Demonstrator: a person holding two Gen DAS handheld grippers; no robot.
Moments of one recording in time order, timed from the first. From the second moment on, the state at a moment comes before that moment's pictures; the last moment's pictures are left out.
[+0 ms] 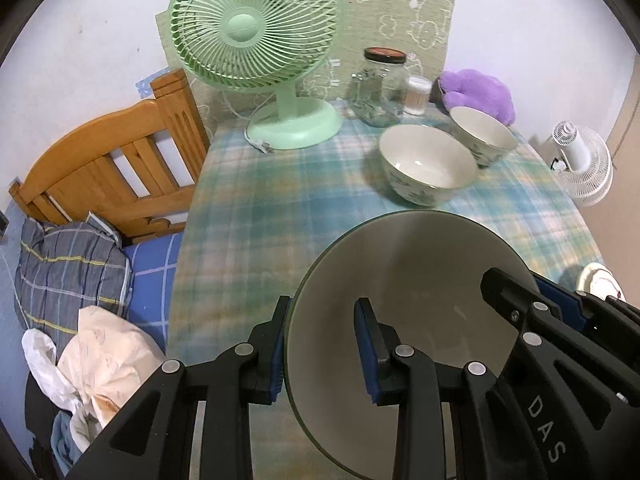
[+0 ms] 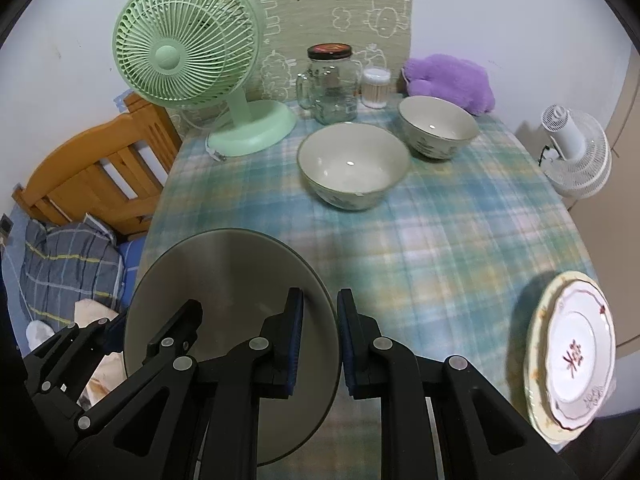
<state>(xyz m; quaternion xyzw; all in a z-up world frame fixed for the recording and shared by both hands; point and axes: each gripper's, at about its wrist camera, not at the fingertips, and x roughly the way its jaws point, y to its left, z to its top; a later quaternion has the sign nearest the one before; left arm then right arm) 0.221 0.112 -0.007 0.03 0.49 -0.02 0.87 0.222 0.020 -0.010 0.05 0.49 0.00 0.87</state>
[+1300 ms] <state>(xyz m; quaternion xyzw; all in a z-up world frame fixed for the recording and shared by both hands) 0.161 -0.025 -0.070 0.02 0.56 0.00 0.83 0.165 -0.119 -0.075 0.01 0.57 0.03 0.82</state>
